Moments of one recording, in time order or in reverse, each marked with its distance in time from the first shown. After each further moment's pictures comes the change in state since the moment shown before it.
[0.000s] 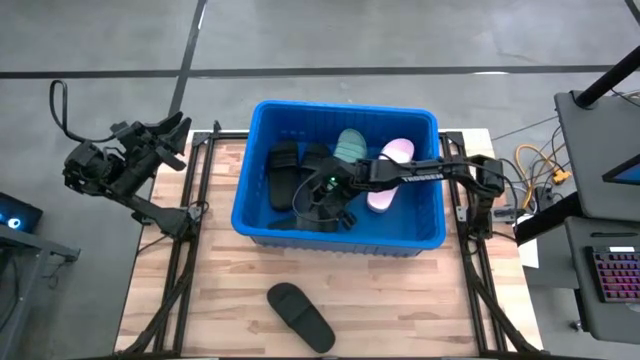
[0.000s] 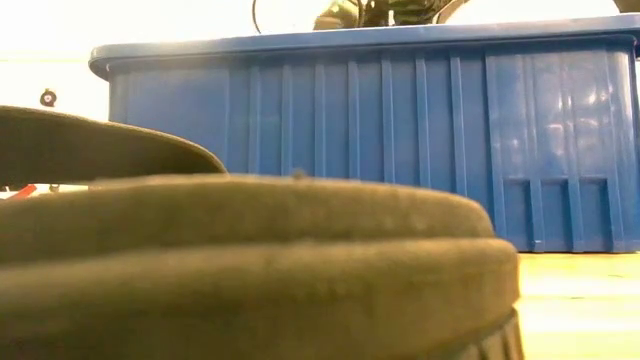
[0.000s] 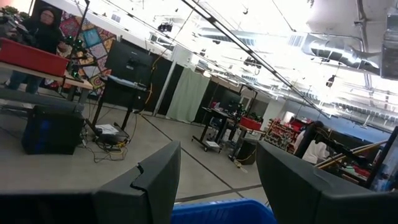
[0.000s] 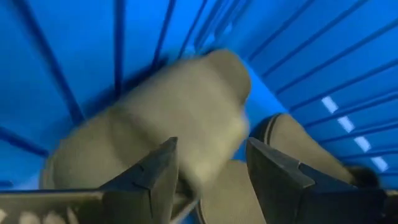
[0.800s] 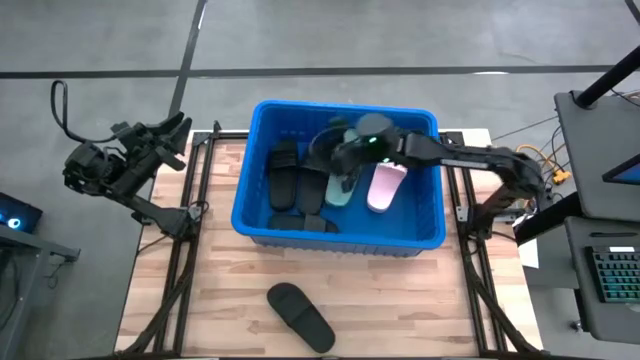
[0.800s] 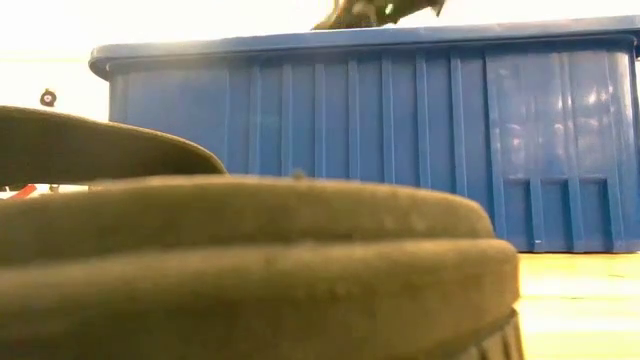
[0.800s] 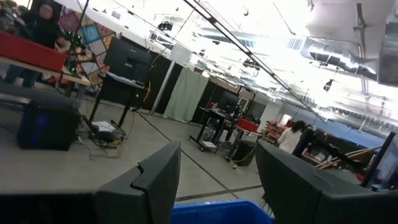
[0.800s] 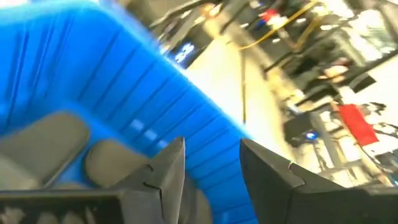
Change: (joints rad) left arm 0.000 0.005 -0.001 0.001 0.002 -0.033; right arm -0.090 -0.254 0.000 0.221 0.195 0.073
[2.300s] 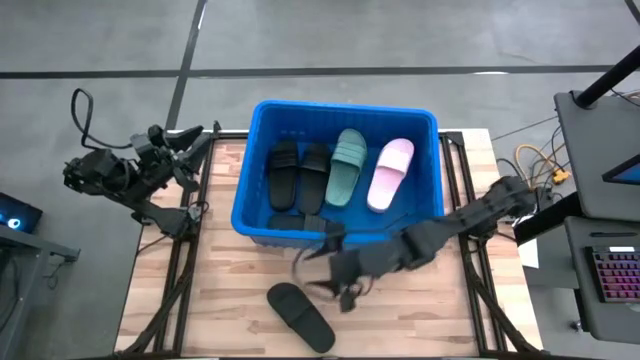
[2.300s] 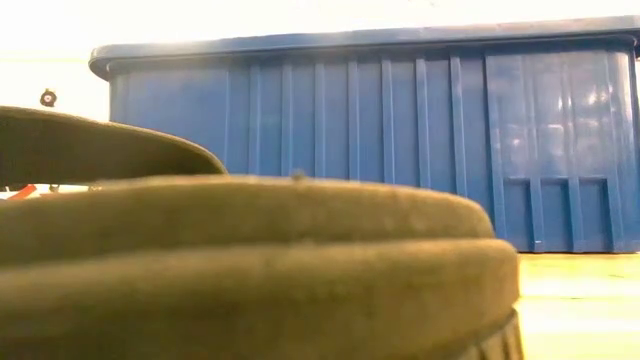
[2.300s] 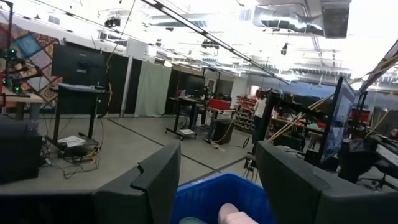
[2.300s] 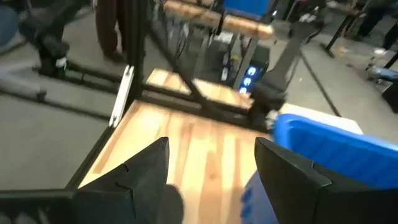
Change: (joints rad) left arm 0.000 0.045 -0.002 -0.172 0.190 -0.024; right arm 0.680 0.071 0.166 -0.065 0.484 0.756
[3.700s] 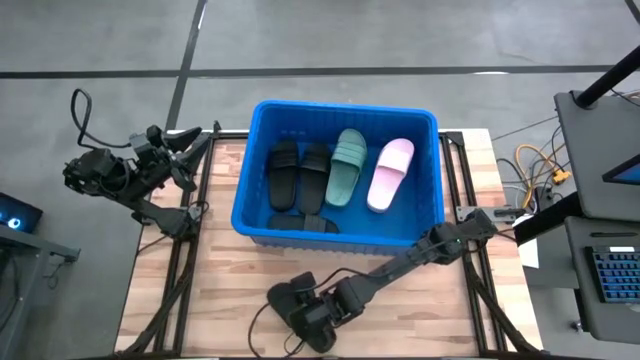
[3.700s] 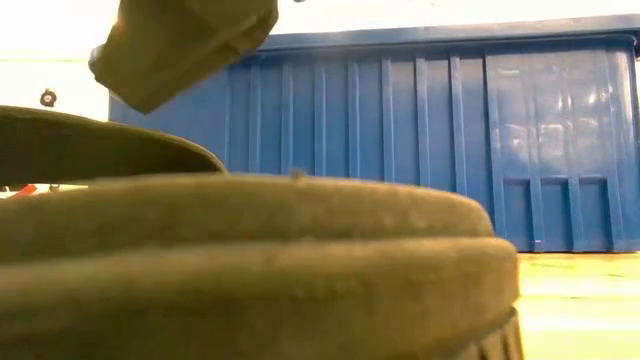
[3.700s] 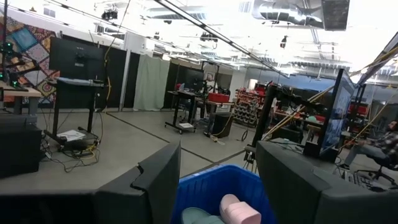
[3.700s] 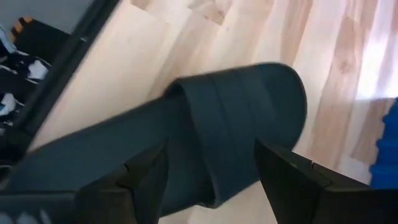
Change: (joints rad) left arm 0.000 -0.051 -0.001 -0.112 0.005 -0.050; right arm 0.066 0.719 0.649 -0.616 -0.119 0.051
